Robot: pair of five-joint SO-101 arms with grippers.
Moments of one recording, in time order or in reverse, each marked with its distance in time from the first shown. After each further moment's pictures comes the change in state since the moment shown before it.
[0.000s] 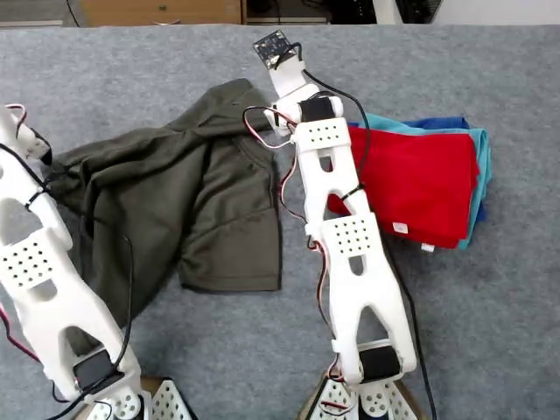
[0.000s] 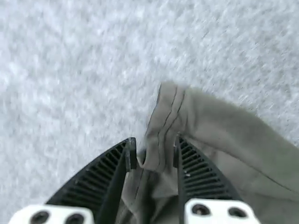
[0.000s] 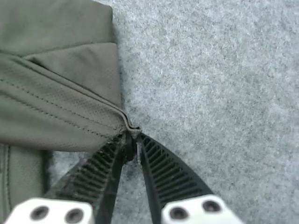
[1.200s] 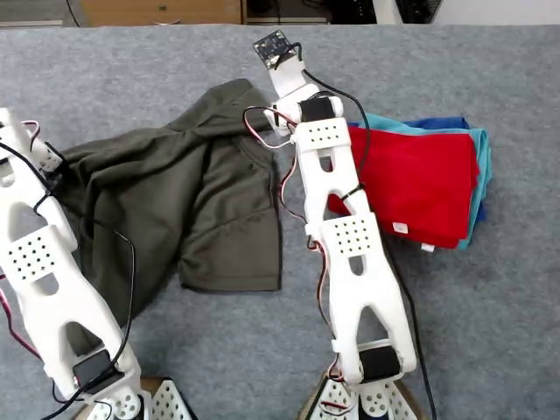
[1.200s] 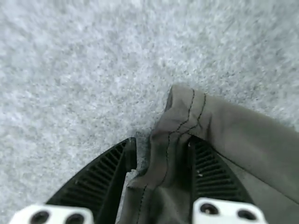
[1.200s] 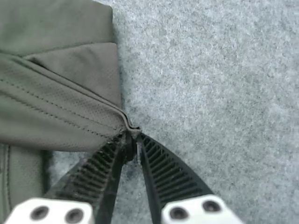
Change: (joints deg) left arm 0.1 8.9 0.0 -4.5 -0.2; right arm 0.0 0.0 0.0 0.0 0.0
